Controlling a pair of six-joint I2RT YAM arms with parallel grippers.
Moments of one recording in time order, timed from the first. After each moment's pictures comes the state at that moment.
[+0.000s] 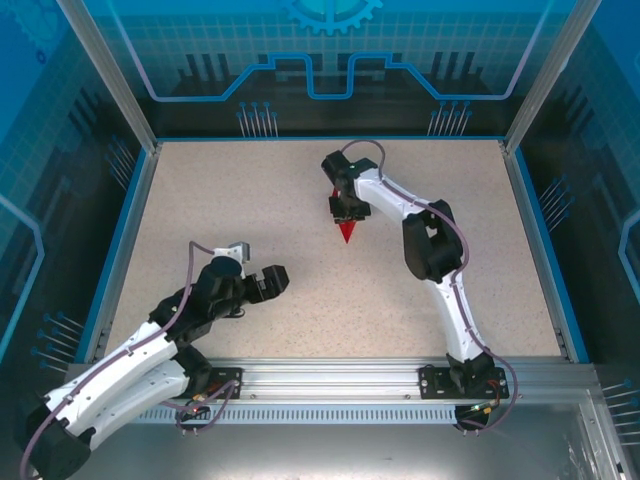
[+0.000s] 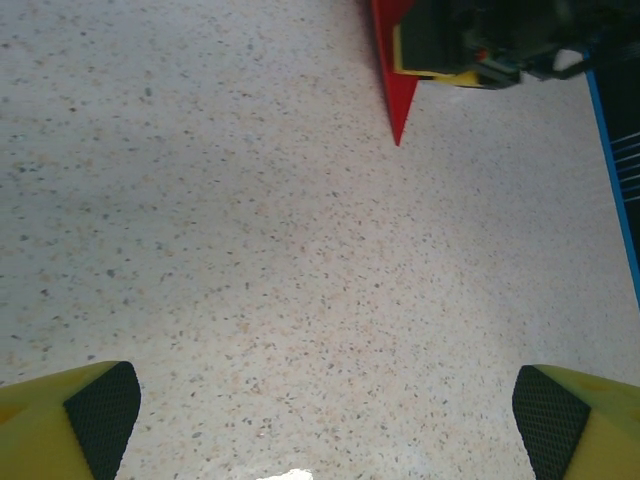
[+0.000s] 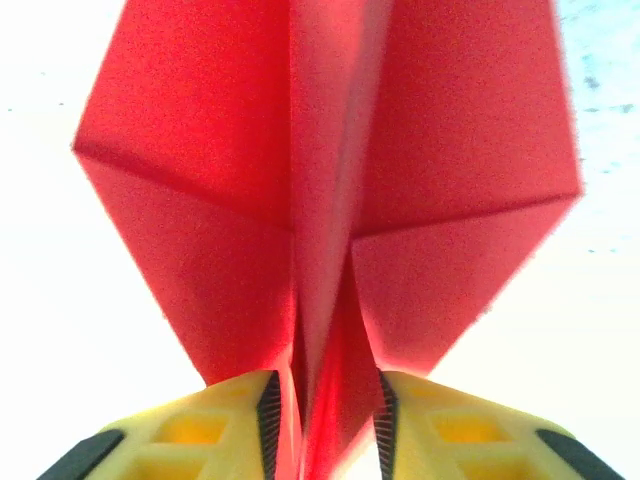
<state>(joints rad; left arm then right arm) -0.61 0.69 0.49 -0.45 -0.03 -0.86 0.53 2.34 2.03 -1.05 0.11 0.41</state>
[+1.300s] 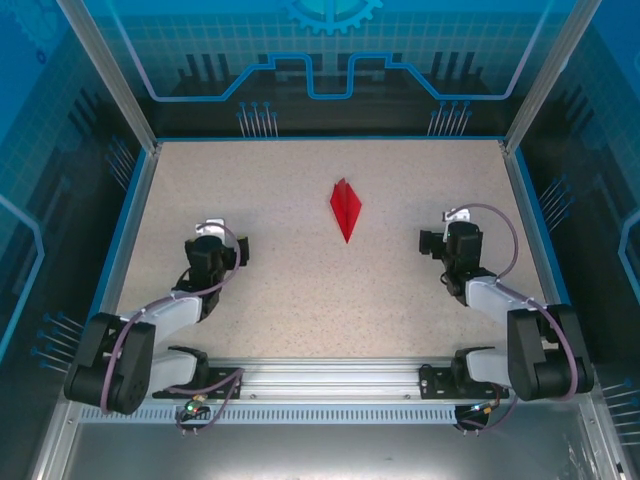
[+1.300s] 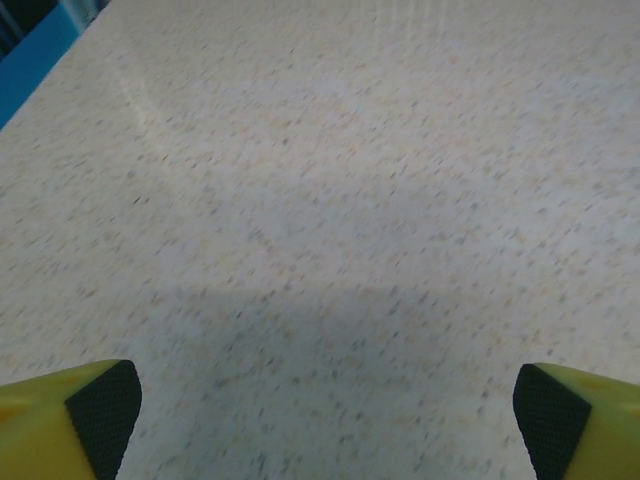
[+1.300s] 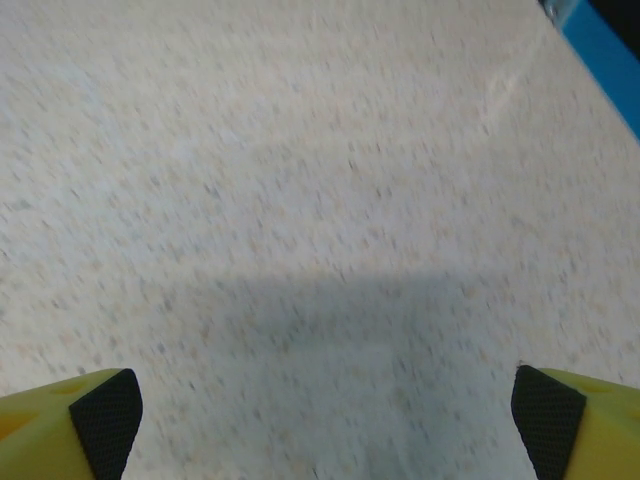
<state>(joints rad) -0.14 1.23 0.31 0.44 -0.27 -0.10 0.09 1.29 0.42 0.32 0.24 0.03</state>
